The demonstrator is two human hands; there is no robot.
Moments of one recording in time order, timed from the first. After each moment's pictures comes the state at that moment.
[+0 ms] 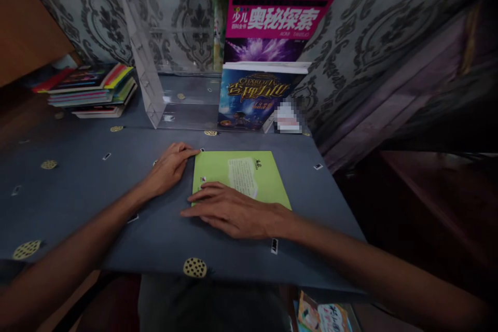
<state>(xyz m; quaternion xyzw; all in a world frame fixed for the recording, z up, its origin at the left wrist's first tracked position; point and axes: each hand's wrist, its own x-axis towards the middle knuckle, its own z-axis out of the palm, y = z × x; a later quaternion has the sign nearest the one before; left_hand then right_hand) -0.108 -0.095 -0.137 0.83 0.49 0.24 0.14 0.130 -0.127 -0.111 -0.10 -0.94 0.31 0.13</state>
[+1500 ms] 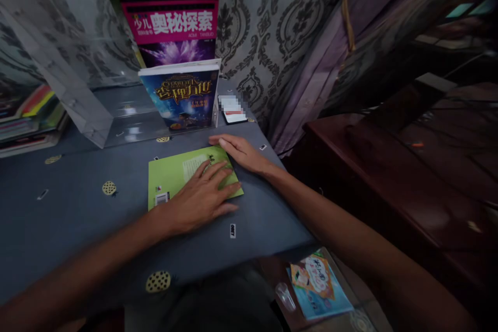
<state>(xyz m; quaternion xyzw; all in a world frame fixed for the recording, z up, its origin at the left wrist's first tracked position) 0.046 -0.128 -0.116 0.97 0.24 0.07 0.06 0.246 -0.059 -0.140 -0.39 -0.76 0.36 0.38</state>
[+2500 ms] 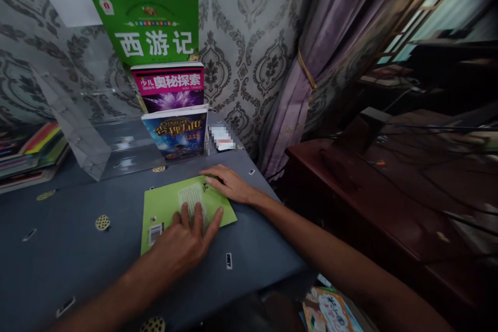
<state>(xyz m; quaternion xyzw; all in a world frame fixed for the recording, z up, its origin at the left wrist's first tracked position) 0.027 -0.161 -0.126 0.93 0.31 -0.08 -0.18 0.241 -0.067 -0.136 -0.39 -0.84 0.23 0.30</state>
